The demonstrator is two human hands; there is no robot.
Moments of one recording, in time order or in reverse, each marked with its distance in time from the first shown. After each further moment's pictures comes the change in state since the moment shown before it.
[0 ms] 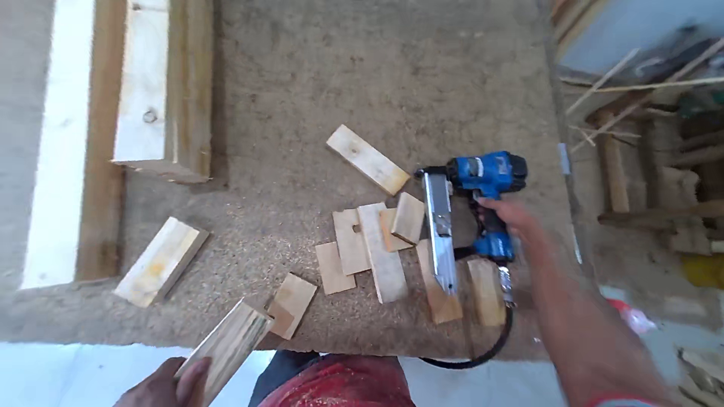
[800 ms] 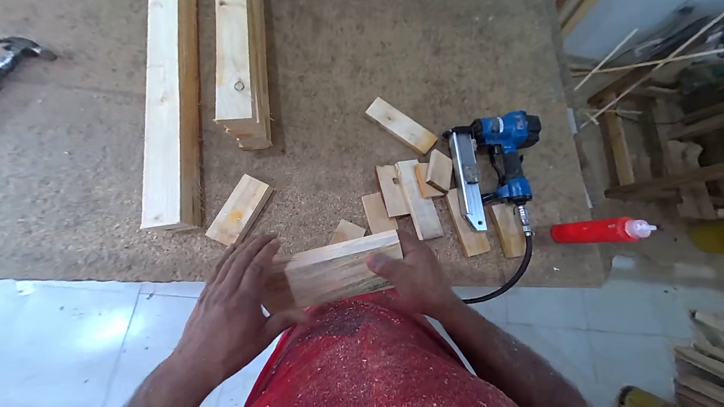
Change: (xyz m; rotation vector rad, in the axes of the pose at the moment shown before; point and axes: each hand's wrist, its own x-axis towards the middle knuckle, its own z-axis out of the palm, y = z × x) left_hand -0.065 -0.006 -0.081 -0.129 0.646 0.939; right_hand -0.409 -0.084 0.268 0.209 -0.338 -0.487
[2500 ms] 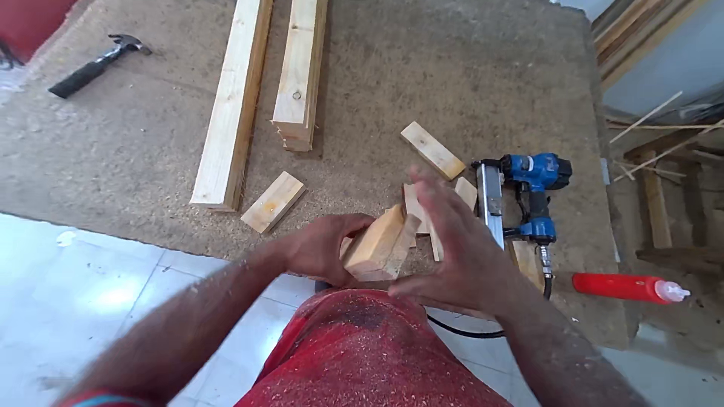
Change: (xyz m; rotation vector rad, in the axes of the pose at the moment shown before) left_hand 0.097 0.004 0.006 -0.709 -0.424 0.099; right_hand 0.033 -0.087 -0.027 -0.724 -0.155 -0.938
